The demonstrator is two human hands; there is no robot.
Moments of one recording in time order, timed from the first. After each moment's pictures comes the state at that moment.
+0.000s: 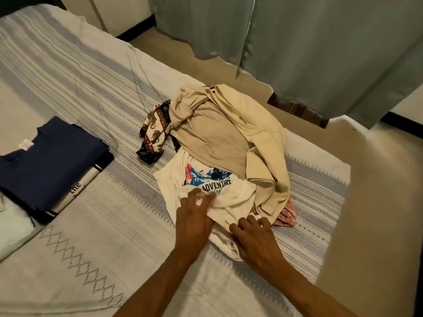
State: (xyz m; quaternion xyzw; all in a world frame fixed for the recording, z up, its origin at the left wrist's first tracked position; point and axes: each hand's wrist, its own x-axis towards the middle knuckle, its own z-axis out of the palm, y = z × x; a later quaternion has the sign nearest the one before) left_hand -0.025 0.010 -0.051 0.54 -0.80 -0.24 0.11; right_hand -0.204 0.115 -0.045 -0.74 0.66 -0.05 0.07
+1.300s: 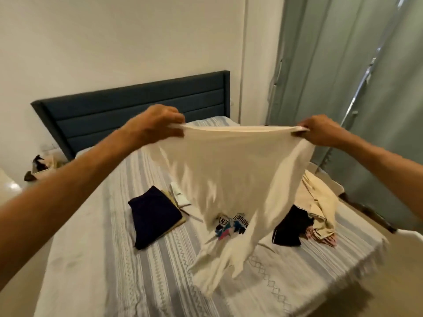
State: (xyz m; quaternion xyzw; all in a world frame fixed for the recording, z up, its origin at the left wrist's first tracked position) left_hand 0.456 0.336 0.676 0.45 -0.87 0.15 0.14; right_hand -0.015 0.231 0.628 -0.80 0.59 -0.13 0.02
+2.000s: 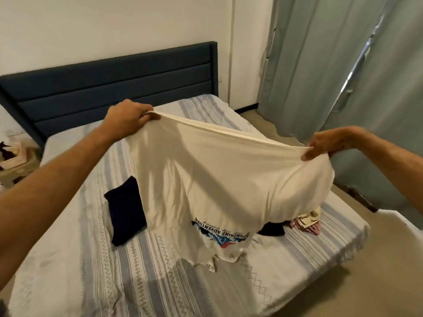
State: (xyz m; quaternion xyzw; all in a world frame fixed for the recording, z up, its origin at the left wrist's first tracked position) left_hand 0.446 0.208 0.617 0.64 -0.75 0.07 0.13; right_hand -0.106 0.149 0.581 -0.67 0.64 0.10 0.37
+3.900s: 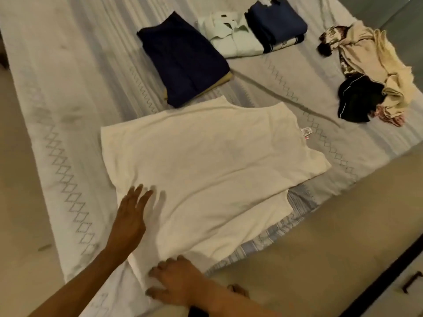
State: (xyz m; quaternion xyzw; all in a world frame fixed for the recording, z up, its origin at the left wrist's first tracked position) left_hand 0.795 0.720 -0.063 0.71 -0.66 -0.19 0.11; right_hand 0.588 0.774 -0.044 -0.87 0.28 0.18 0.36
